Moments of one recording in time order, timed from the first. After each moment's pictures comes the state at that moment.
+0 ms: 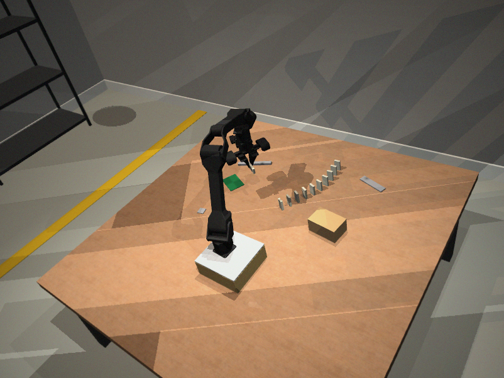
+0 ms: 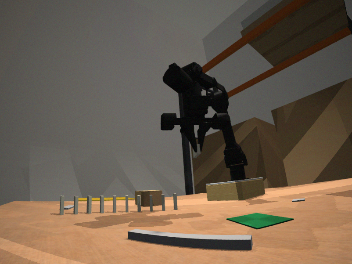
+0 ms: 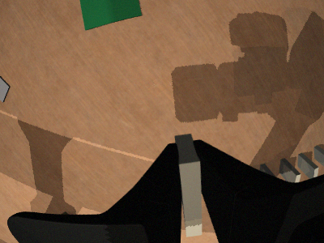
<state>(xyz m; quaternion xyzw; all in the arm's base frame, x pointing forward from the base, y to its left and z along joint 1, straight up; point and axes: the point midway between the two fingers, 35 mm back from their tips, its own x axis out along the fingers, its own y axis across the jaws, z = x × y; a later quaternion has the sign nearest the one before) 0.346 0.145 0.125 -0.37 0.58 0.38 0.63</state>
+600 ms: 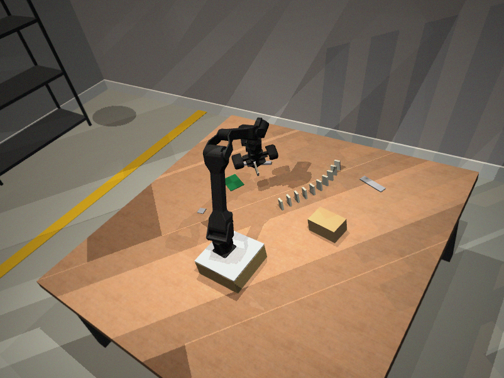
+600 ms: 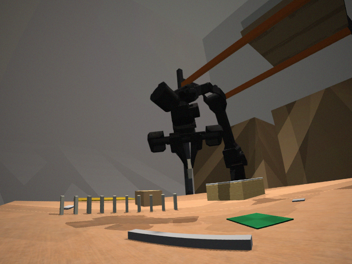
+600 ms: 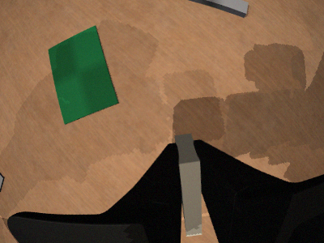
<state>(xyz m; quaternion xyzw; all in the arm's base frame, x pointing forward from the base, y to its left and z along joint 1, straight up) 0.390 0.156 0.081 -0.24 0.48 0.39 0.75</state>
